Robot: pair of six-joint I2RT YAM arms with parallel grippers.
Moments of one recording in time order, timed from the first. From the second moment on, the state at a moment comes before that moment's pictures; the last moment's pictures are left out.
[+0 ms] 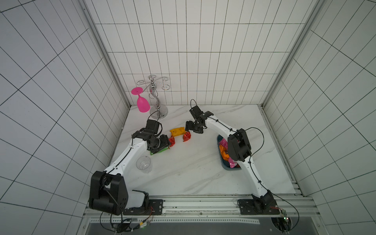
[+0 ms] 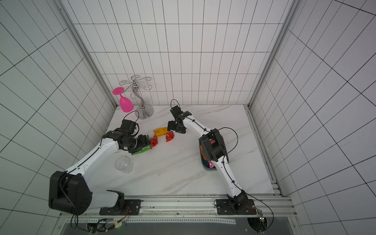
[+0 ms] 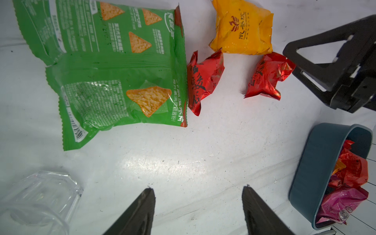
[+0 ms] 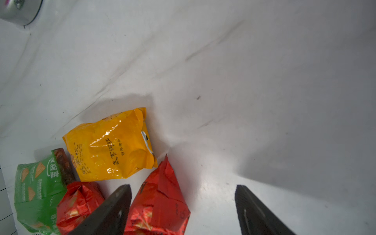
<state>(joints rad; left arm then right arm) -0.18 1.35 1.02 -0.82 0.24 -0.61 0.73 2.49 2.23 -0.85 -0.17 0.63</state>
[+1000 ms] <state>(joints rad) -0.13 1.34 1.01 -0.83 0.31 -0.59 0.75 2.18 2.01 -0.91 -0.21 0.61</state>
